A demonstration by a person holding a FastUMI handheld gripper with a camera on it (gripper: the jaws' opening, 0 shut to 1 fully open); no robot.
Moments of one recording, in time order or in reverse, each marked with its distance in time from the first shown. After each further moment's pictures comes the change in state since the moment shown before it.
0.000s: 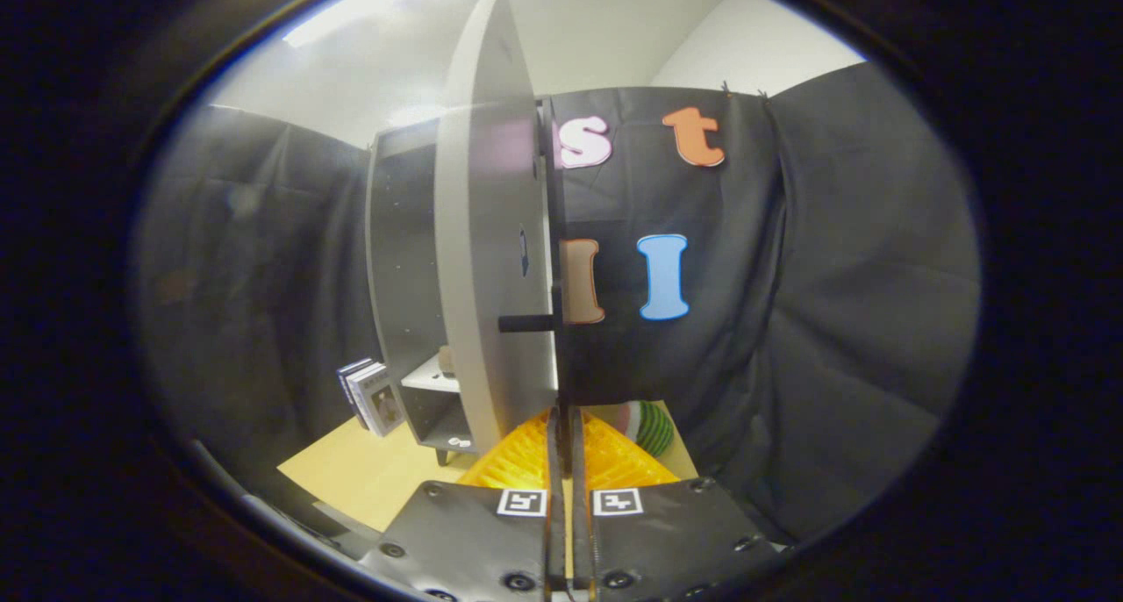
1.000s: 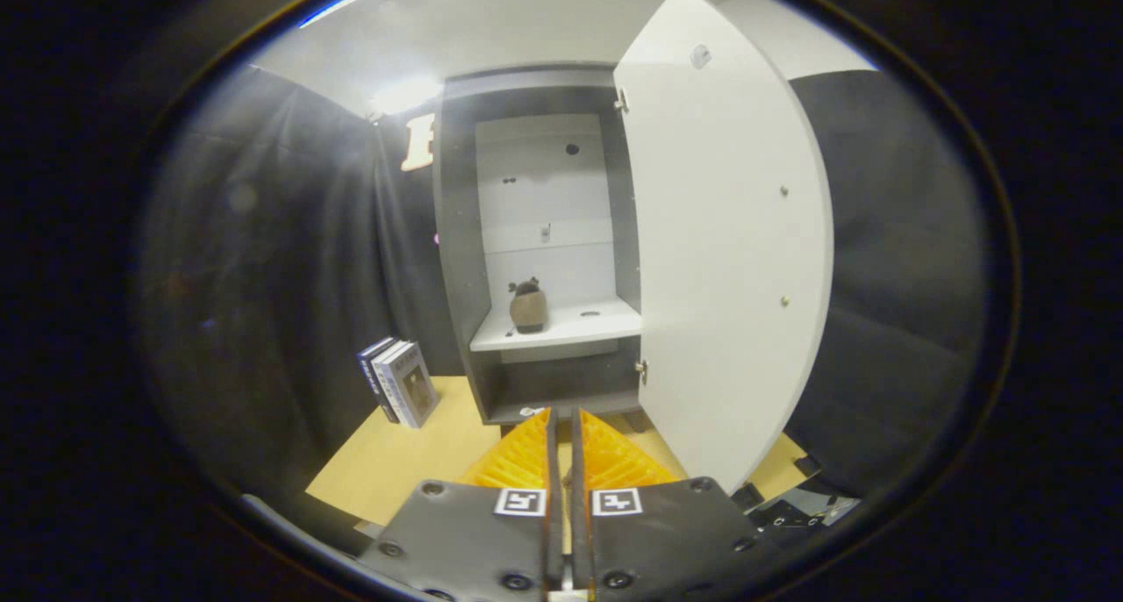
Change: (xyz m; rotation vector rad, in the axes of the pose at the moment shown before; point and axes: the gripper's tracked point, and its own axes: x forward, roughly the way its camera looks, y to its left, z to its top) arm 0.009 0.225 -0.127 0.053 0.134 -0.126
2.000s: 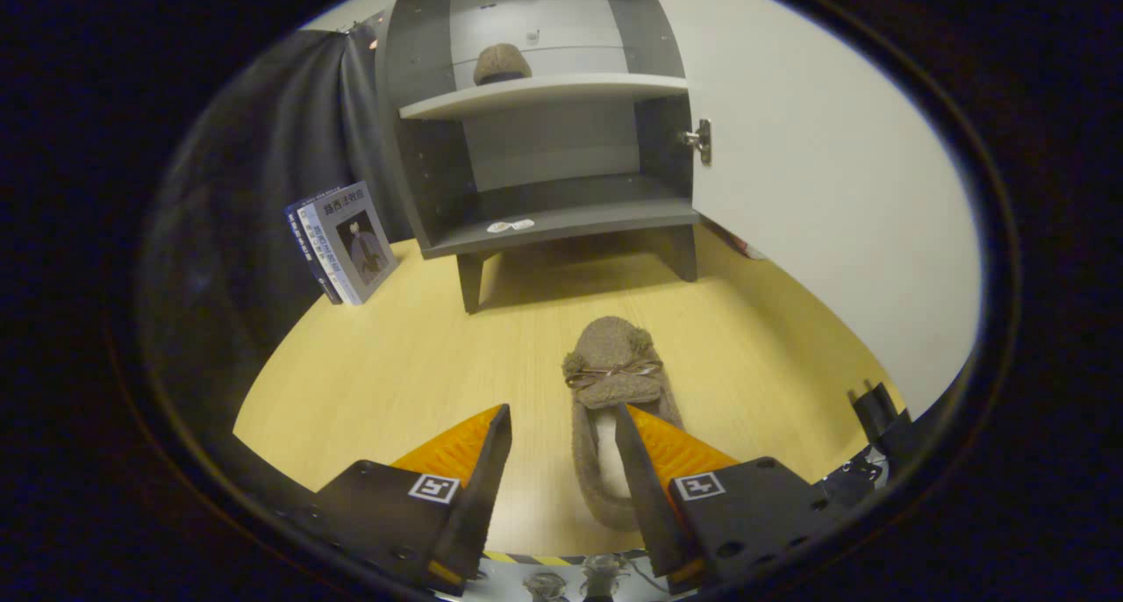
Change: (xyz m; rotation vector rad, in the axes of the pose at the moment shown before) arm 0.190 -0.002 -0.289 0.015 0.365 0.012
